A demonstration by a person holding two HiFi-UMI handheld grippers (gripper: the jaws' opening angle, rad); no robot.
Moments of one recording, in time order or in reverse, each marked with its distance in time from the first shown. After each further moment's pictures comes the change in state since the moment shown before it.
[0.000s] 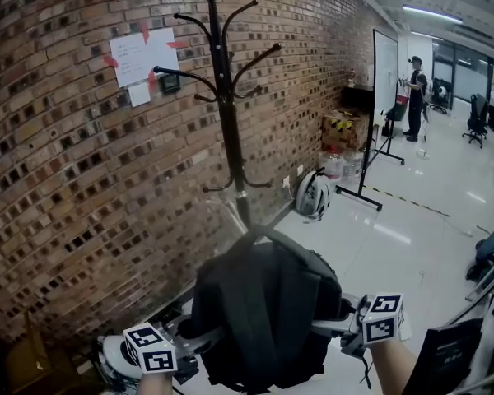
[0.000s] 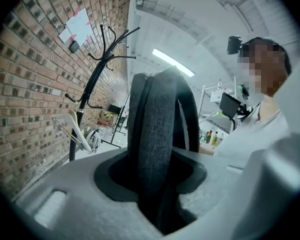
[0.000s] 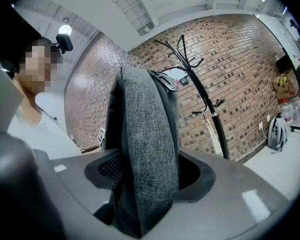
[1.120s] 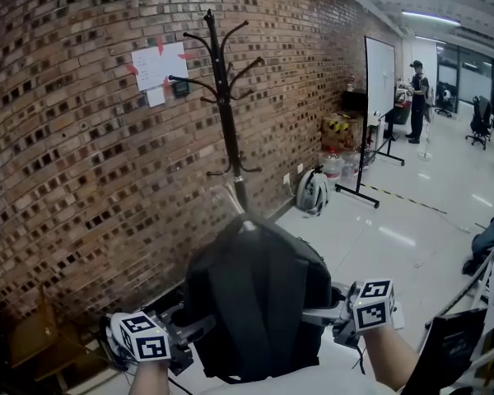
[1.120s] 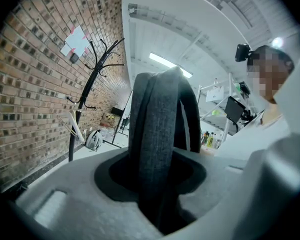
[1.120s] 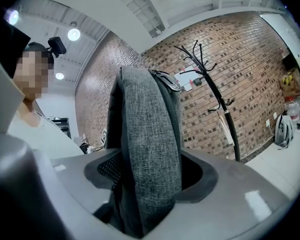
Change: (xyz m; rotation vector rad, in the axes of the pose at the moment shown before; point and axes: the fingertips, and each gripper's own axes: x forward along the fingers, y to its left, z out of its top) left arm -0.047 -0.158 -0.036 -0.004 -0.036 0.066; right arm -0.085 0.138 -0.027 -0.011 0.013 0.099
